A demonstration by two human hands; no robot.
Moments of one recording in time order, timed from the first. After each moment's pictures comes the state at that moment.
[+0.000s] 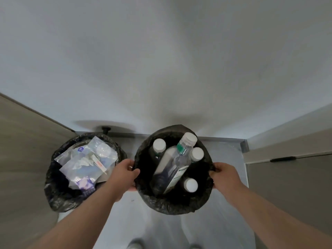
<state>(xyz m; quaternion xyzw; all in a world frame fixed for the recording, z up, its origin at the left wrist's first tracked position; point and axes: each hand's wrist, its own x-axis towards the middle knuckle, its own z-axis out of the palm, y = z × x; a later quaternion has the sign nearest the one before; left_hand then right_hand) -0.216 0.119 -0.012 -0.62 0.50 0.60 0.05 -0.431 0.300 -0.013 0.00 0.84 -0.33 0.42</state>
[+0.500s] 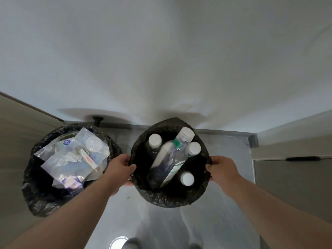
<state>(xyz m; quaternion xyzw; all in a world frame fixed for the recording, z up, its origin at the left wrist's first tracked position) -0.220 0.099 -0.092 -0.63 0.49 0.60 0.06 -0.445 0.274 -0.088 0.02 0.84 -0.31 0.45</state>
